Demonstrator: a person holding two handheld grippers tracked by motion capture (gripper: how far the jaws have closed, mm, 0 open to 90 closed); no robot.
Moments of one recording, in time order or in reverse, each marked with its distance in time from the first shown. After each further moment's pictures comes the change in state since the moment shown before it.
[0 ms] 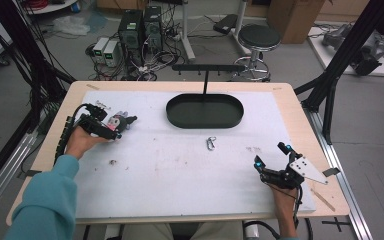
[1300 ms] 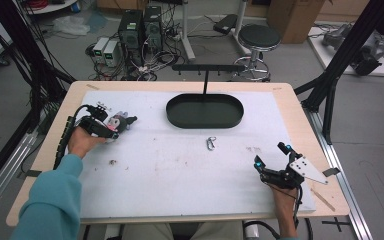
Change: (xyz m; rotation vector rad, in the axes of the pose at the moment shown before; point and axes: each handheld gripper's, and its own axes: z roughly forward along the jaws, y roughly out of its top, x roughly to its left) left arm 0.003 -0.001 0.002 0.068 -0.052 -0.041; right arm 0.000 0.000 0.000 0.001 0.001 0.000
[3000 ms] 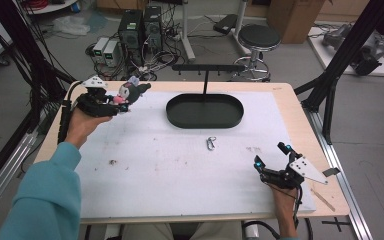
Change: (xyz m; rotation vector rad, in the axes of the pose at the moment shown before) left arm -0.019 0.050 -0.066 -0.456 -0.162 0.142; right arm 0.000 0.000 0.000 -0.001 -0.002 -0.002
